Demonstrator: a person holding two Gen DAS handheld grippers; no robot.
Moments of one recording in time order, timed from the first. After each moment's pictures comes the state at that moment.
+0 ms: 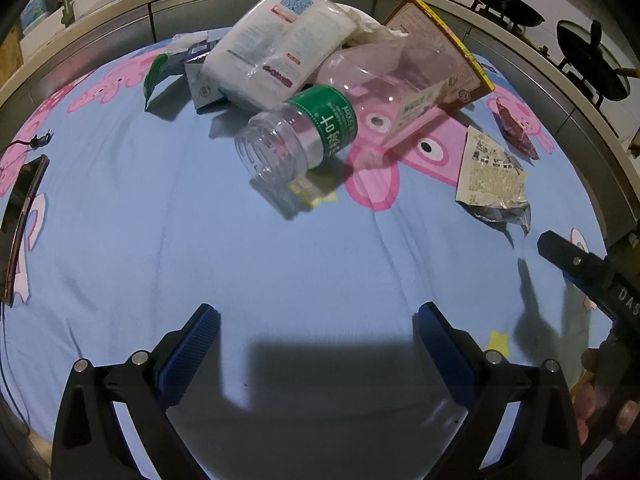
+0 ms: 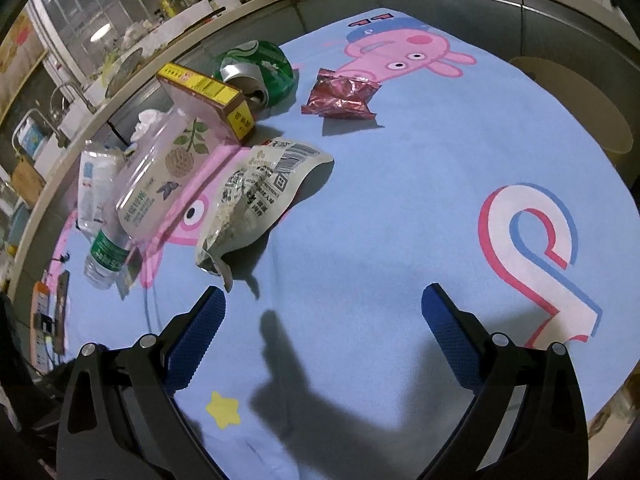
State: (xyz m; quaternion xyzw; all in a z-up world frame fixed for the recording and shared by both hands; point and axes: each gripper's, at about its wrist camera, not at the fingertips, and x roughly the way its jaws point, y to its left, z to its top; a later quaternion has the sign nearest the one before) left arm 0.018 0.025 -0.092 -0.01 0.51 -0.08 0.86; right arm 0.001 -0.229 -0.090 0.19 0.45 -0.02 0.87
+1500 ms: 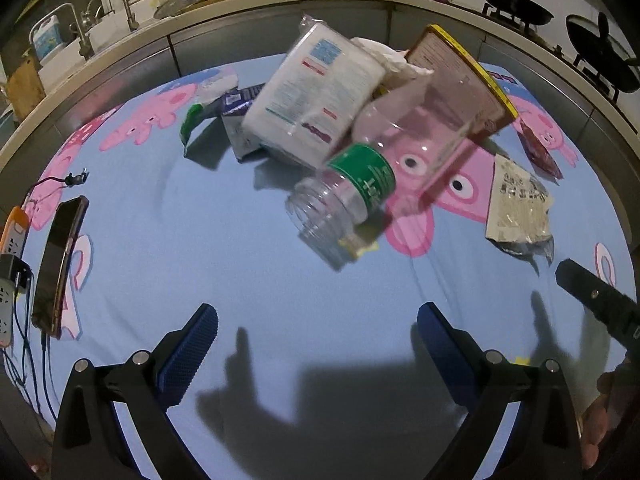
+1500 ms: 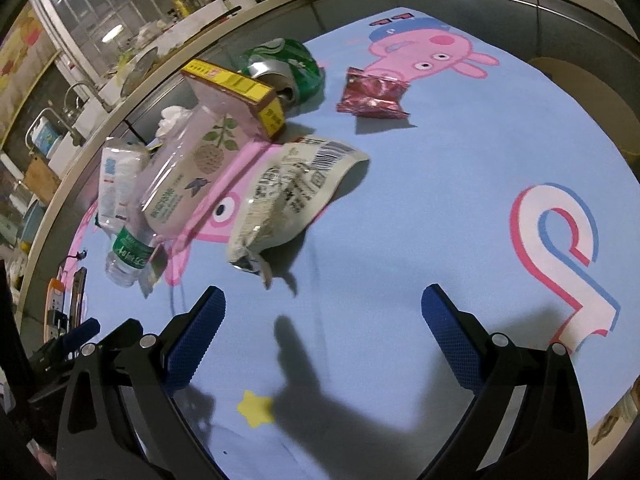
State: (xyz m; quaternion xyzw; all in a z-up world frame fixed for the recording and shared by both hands) left arm 0.040 0.033 -0.064 0.04 0.48 -0.03 0.87; right arm 0.003 -0.214 -0.083 0.21 0.45 0.01 0.87
